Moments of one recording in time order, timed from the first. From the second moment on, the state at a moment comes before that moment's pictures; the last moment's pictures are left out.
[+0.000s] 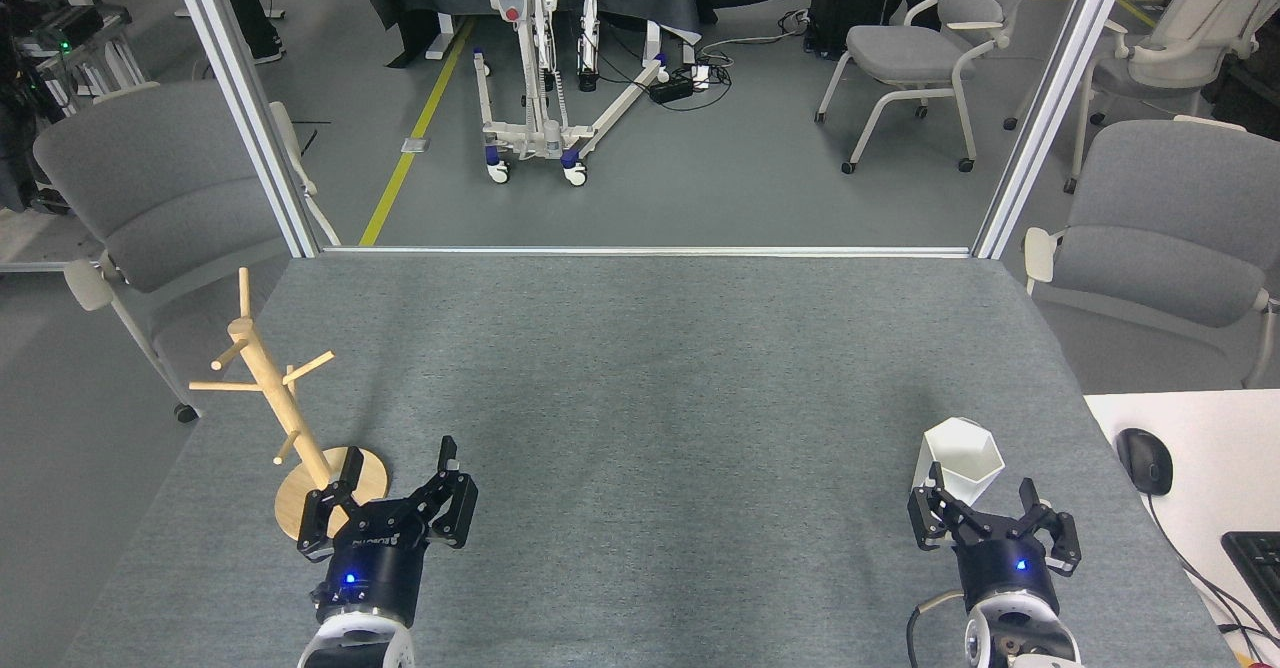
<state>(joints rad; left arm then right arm) -0.06 -0.08 0.07 -1.53 -1.46 -0.02 0.10 -0.19 -0.03 -0.19 -1.18 1.51 0.02 0.01</state>
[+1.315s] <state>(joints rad) -0.06 -0.08 0.07 -1.49 -1.46 -0.02 0.11 -0.23 -0.05 -0.14 -1.07 1.50 0.01 -0.08</state>
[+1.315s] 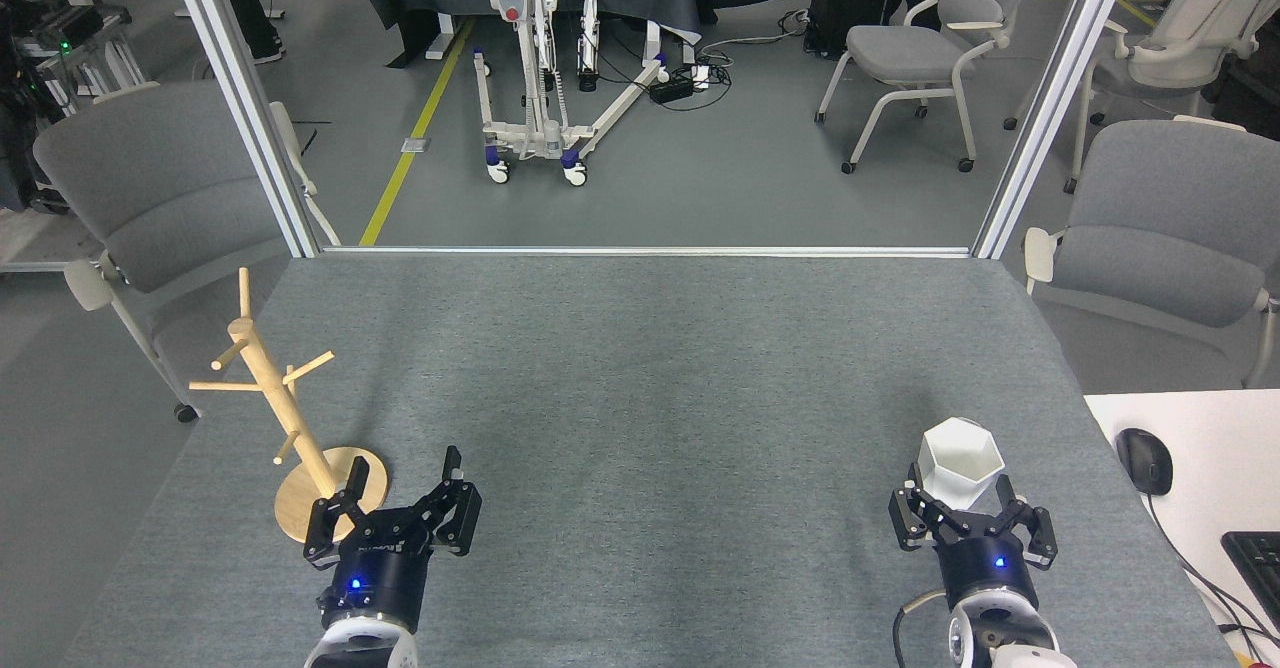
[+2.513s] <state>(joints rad) -0.07 -0.09 0.07 -1.47 -1.47 -0.02 0.11 -0.28 -0.06 -0.14 -1.02 1.50 0.01 -0.08</state>
